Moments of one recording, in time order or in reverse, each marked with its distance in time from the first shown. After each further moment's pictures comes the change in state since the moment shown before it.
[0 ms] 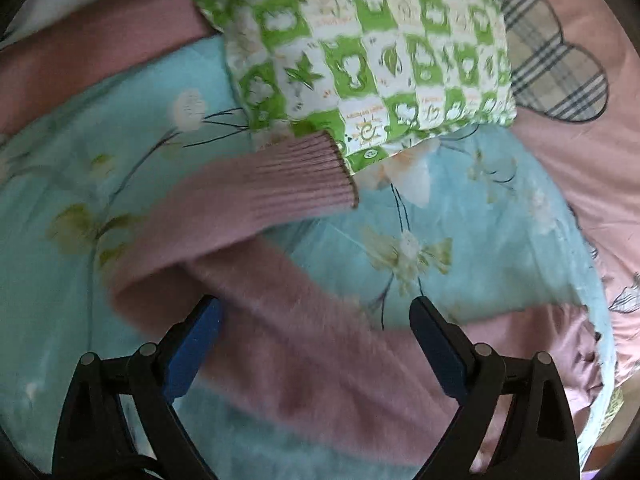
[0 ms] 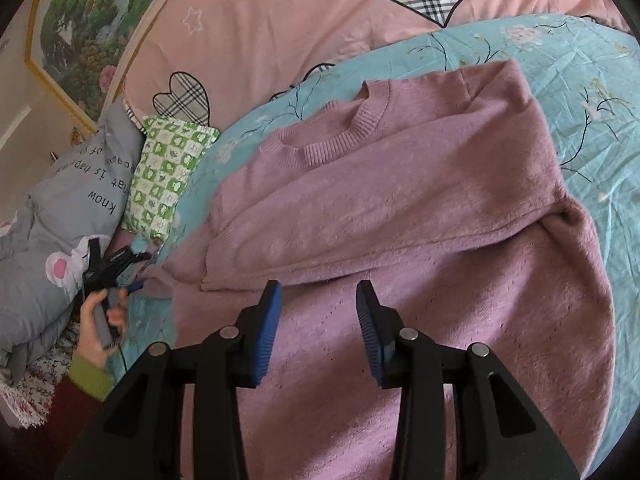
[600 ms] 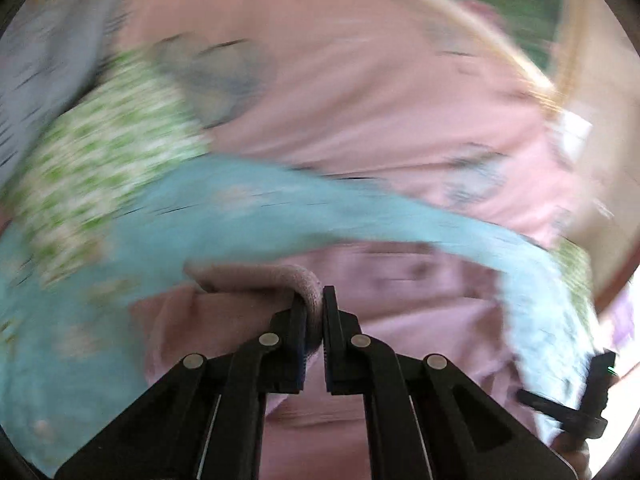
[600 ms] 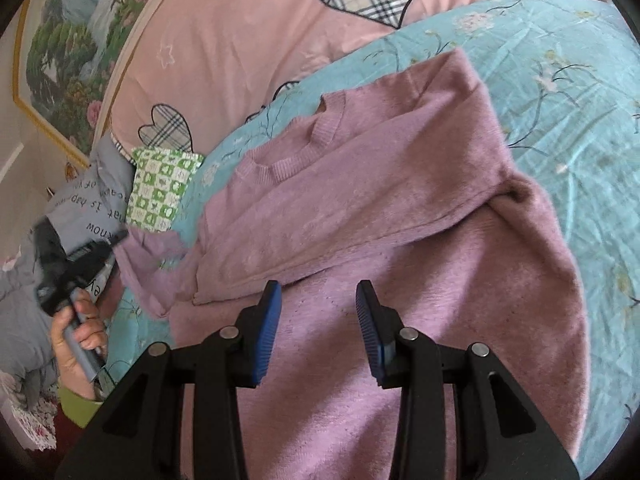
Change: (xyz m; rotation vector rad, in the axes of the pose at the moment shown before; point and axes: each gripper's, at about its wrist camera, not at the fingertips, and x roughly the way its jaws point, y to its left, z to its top) left arm -0.130 -0.237 -0.125 0.568 -0.216 -0.487; right arm -0.028 -0.035 -0.009 0.112 -0.057 0.004
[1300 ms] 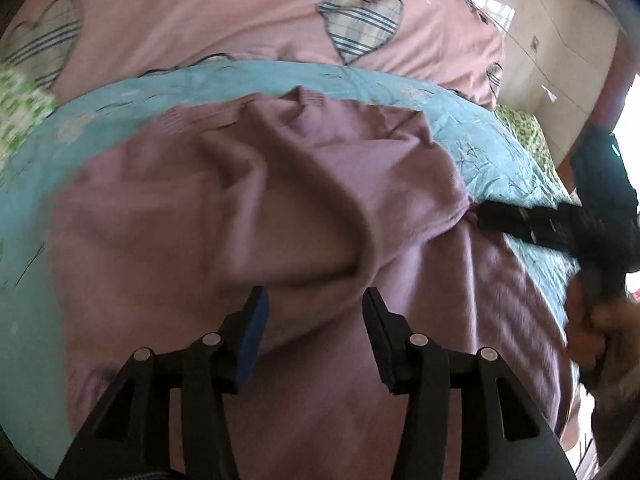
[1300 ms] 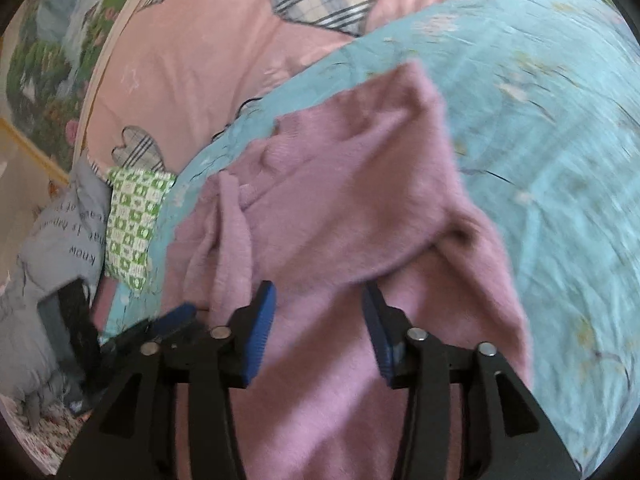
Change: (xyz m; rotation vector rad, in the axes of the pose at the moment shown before) left arm 0.068 -0.076 -0.117 0.238 0.276 -0.087; right arm 0.010 -0.027 0.037 0.006 0.029 -0.036
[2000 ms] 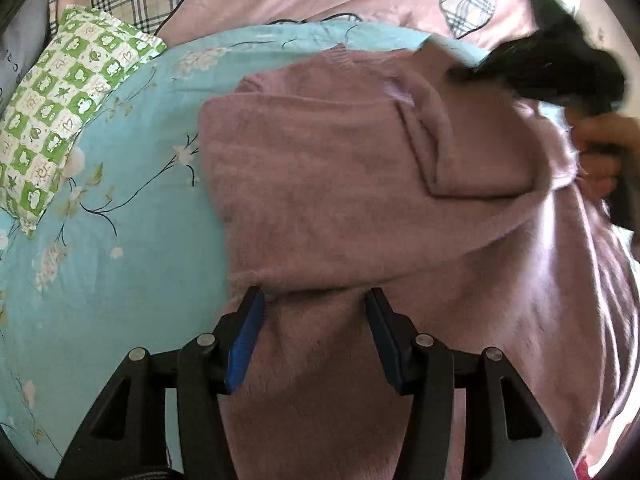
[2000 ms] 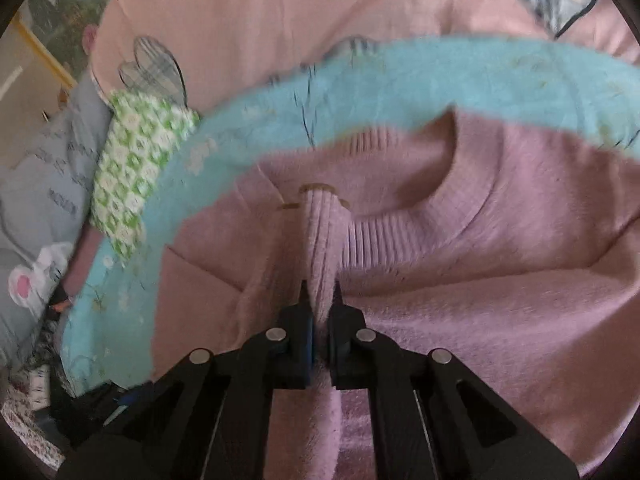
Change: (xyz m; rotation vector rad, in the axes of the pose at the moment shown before) left arm -0.005 0.088 -0.041 -0.061 0.083 0.284; right arm 0.140 0.103 0.082 -0.244 0.127 0.050
